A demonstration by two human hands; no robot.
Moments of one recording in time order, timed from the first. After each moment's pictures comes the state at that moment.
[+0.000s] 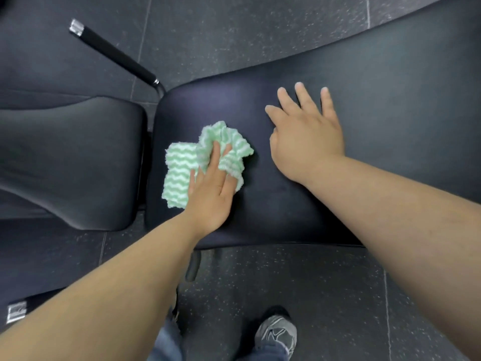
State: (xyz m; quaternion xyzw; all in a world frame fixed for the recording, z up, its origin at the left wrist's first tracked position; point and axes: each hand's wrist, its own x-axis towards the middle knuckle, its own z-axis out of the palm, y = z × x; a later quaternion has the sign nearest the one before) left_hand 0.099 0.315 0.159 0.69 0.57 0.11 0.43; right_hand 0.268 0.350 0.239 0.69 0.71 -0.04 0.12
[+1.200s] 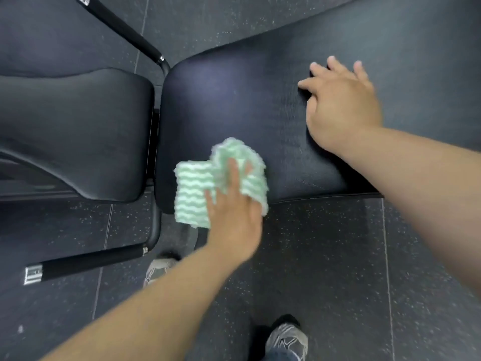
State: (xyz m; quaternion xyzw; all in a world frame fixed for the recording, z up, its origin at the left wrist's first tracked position) left_hand 0.098 0.211 0.175 0.70 0.60 0.05 0.38; right_hand 0.285 0.319 0.243 0.73 0.69 -0.03 0.03
